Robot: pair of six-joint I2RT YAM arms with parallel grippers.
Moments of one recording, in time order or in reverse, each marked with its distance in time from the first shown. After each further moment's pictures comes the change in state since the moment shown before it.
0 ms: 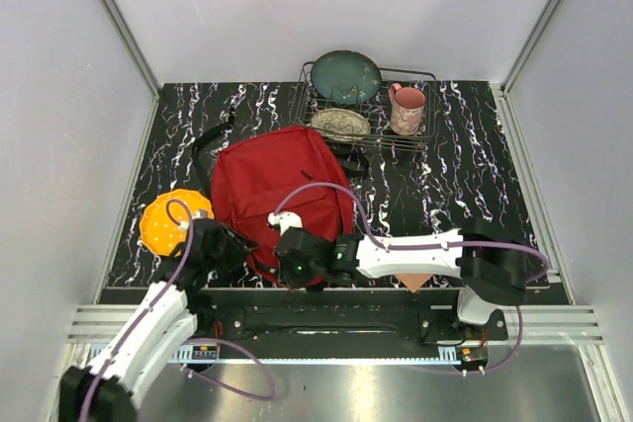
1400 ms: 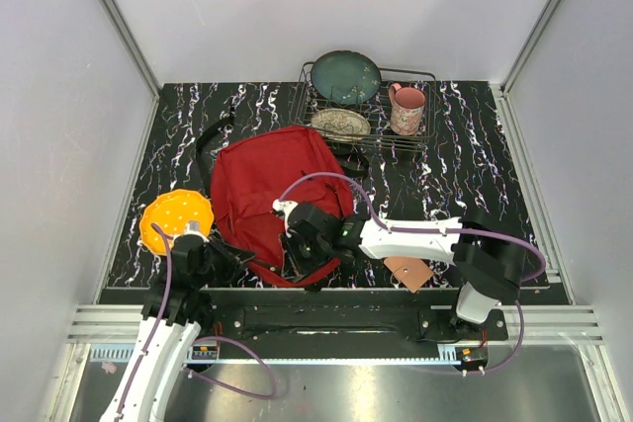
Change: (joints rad) left arm 0.217 -0.397 -0.019 -0.274 0.258 0.010; right arm -0.171 0.040 0.013 0.045 -0.315 -0.111
